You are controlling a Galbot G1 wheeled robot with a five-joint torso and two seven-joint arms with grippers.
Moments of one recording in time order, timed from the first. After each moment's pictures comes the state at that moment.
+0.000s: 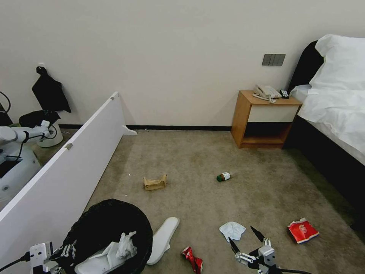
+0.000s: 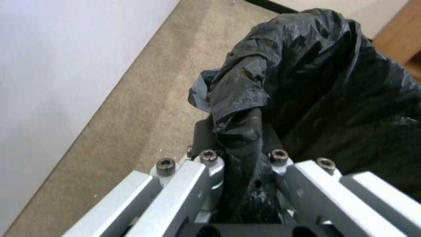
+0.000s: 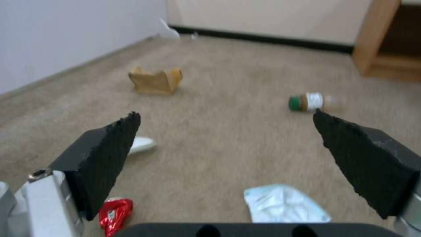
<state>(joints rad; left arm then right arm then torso) 1.92 -1.35 -1.00 -2.32 -0.74 0.43 0.02 -1.67 1.30 0.56 1.84 0.20 0.16 -0.30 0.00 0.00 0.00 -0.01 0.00</state>
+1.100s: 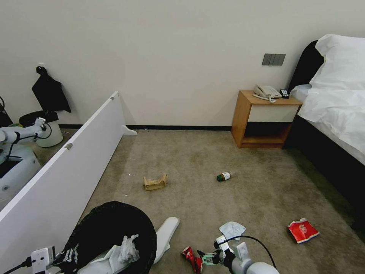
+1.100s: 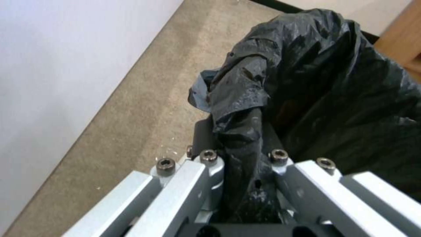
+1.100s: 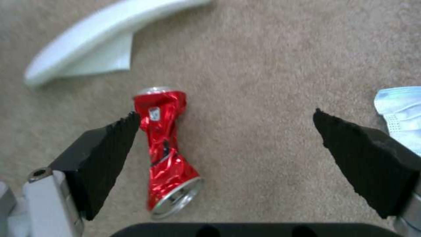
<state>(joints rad) 1.94 -1.43 -0.96 -2.38 -0.65 0.44 0.01 -1.17 1.08 0.01 1.57 0.41 -0.43 -0.11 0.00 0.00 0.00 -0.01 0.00</state>
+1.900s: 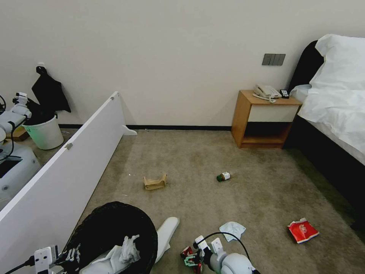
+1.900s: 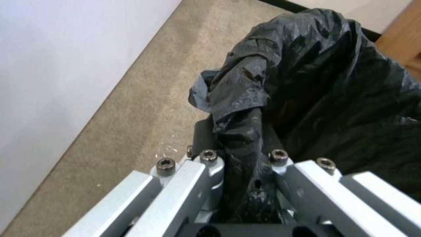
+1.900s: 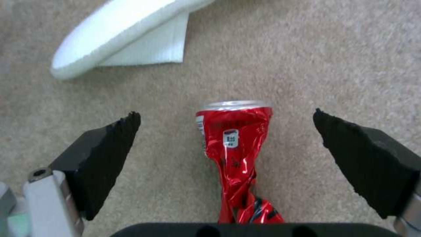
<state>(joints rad) 1.94 -1.43 -0.96 -2.38 -0.64 0.45 0.00 -1.02 1.20 -0.14 1.38 0.38 -0.46 -0.13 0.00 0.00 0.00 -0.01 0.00</state>
